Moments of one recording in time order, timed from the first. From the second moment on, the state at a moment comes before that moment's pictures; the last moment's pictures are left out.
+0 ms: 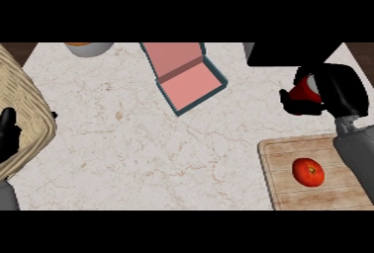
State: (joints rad) left arm -0.22 0.02 0.72 -1.55 -0.69 -0.53 0.07; right arm -0.51 -0.57 0.25 -1.33 0.74 -0.14 0.25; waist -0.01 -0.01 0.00
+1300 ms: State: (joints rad) left arm -0.29 0.01 0.68 -1.49 -0.71 -0.51 0.07; right arm -1.15 -0.12 0.10 -0.86 0.69 -0.17 0.41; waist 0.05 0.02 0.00
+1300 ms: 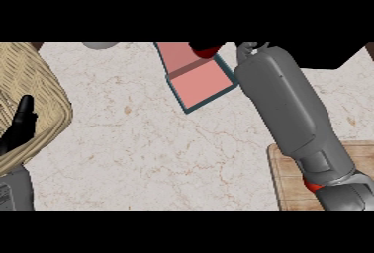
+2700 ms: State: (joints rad) left arm -0.32 0.01 0.66 -1.54 -0.68 -0.54 0.11; right arm -1.33 -0.05 -0.17 -0.33 0.59 -0.52 0.14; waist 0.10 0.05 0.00
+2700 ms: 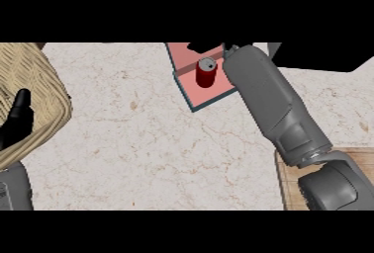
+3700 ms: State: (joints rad) left arm -0.25 0.01 0.68 -1.51 -0.69 -0.47 0.08; right arm -1.17 -0.26 -0.40 -0.39 0.35 -0.42 -0.20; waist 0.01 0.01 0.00
